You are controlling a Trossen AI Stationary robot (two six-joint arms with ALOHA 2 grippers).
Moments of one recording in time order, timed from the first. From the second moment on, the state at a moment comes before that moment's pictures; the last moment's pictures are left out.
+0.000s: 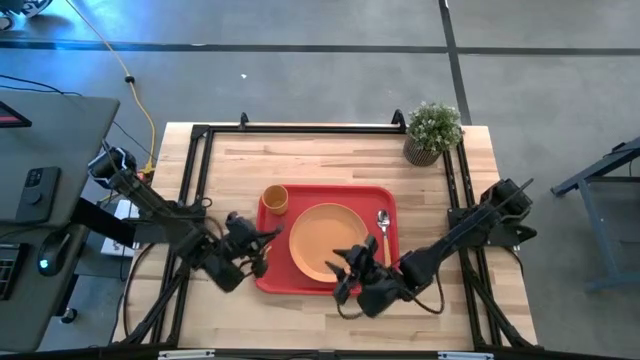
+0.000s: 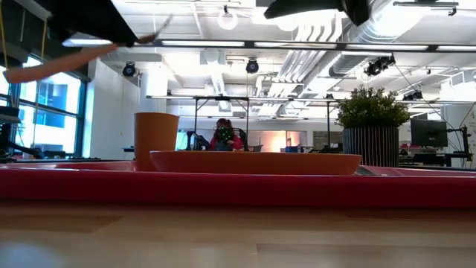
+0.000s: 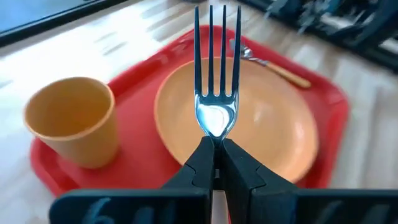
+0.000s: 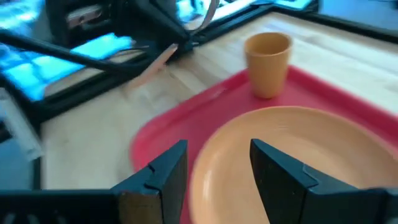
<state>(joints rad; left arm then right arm) -0.71 1.31 0.90 -0.63 -0.93 -1.14 0.60 1.78 1.29 -0.24 0.91 0.86</state>
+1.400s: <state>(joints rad) -0.42 1.38 0.90 -0.10 -1.29 -0.95 0.04 1.79 1.31 0.14 0.13 0.24</state>
